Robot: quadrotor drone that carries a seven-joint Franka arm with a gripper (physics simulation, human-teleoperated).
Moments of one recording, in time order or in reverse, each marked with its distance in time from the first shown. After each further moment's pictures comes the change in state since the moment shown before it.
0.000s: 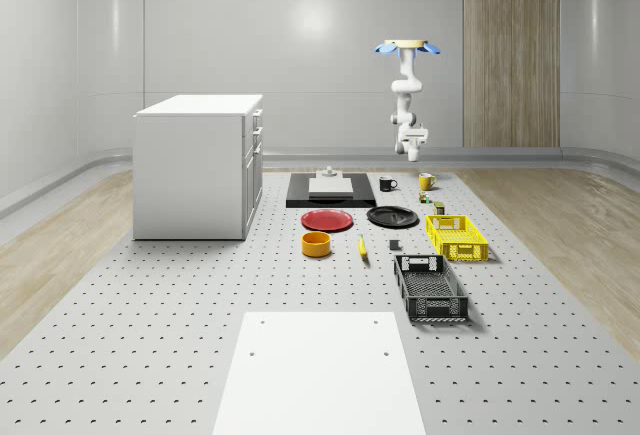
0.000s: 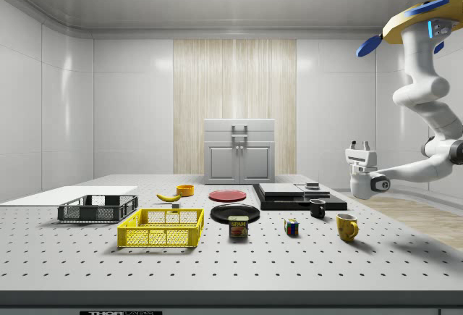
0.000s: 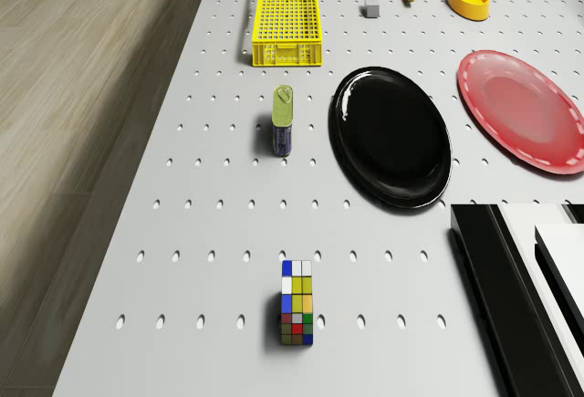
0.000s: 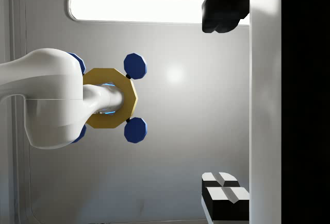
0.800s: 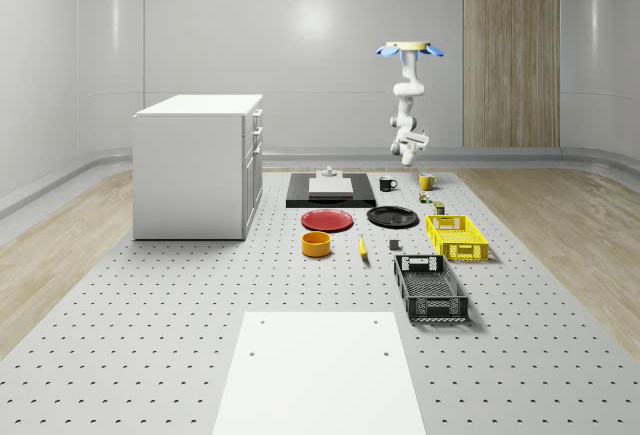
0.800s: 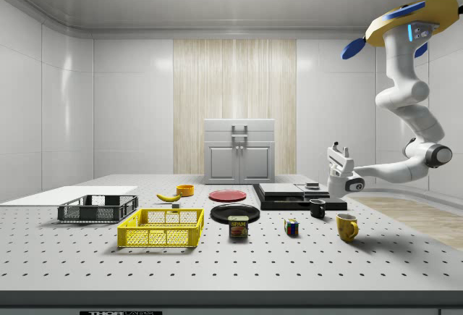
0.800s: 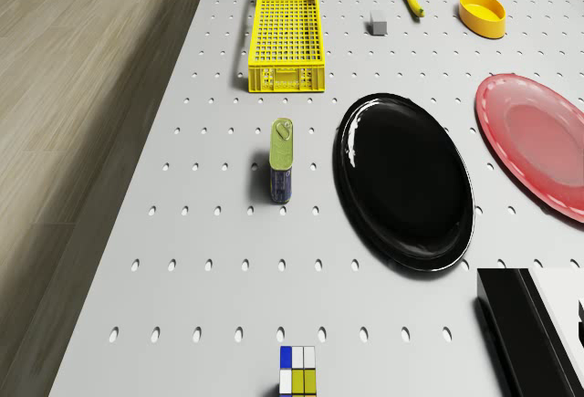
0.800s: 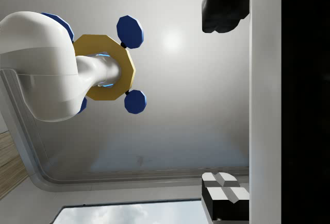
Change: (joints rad) arm -0.051 -0.014 0.163 -0.031 -0.230 0.016 0.031
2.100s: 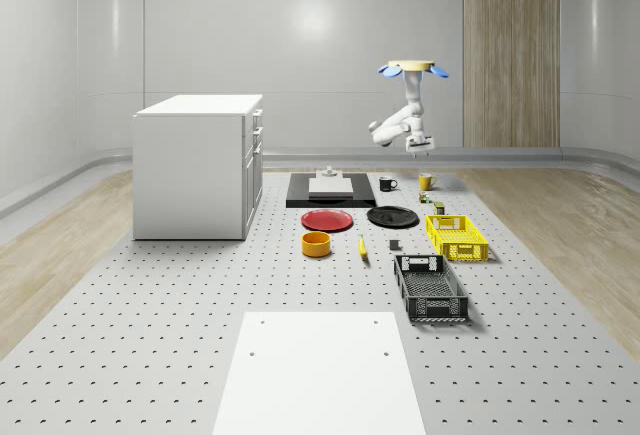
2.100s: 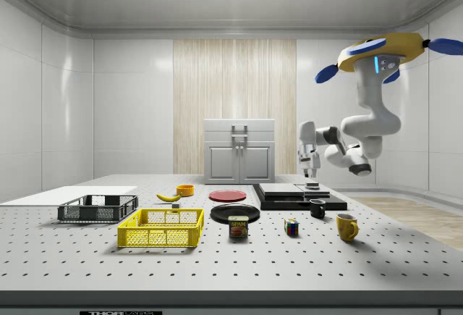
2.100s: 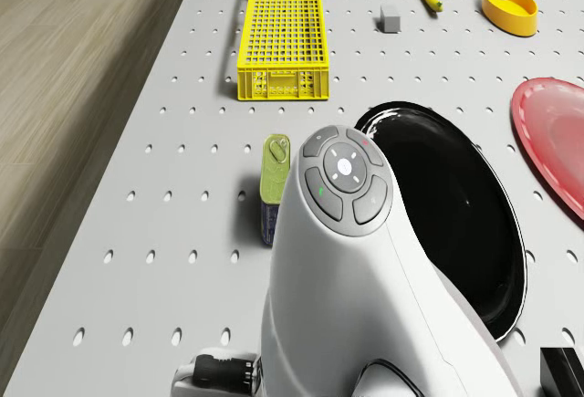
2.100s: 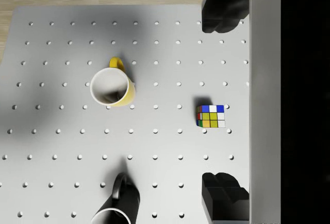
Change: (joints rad) arm -0.867 -0.274 1.025 -0.805 -1.722 -0.219 0.683
